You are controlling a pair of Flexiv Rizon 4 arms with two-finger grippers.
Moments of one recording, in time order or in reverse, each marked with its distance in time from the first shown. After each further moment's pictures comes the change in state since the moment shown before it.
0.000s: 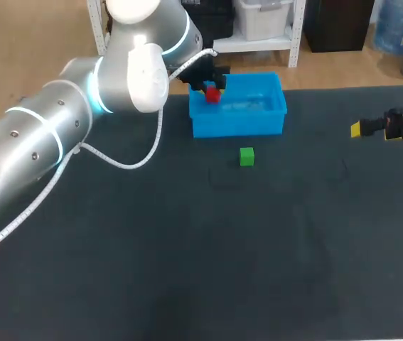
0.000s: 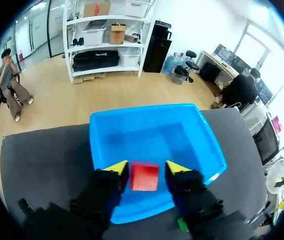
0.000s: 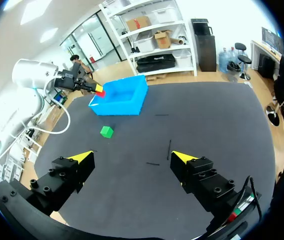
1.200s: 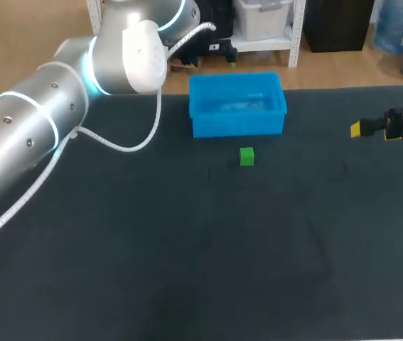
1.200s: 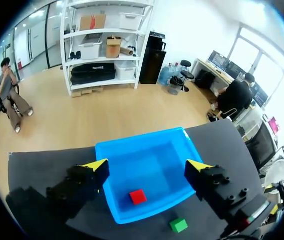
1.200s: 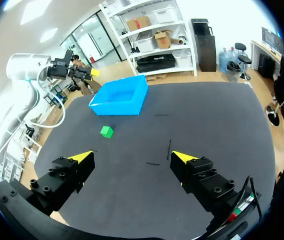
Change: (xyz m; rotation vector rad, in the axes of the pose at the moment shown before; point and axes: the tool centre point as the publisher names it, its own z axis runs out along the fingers) left arm -0.048 -0.011 -0.045 0.015 -0.088 0.044; right arm 0.000 0.000 0.000 0.000 0.000 0.000
